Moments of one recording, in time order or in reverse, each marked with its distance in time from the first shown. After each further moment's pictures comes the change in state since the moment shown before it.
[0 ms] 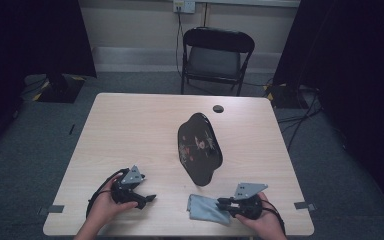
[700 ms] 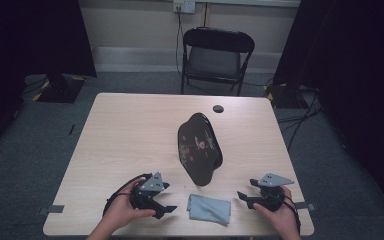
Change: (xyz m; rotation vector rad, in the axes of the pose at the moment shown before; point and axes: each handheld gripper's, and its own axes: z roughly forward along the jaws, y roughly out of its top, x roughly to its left) left arm -0.048 0.045 0.015 -0.051 -0.212 0.099; right arm -0.046 -0.037 -0.038 -0.038 -0.317 0.247
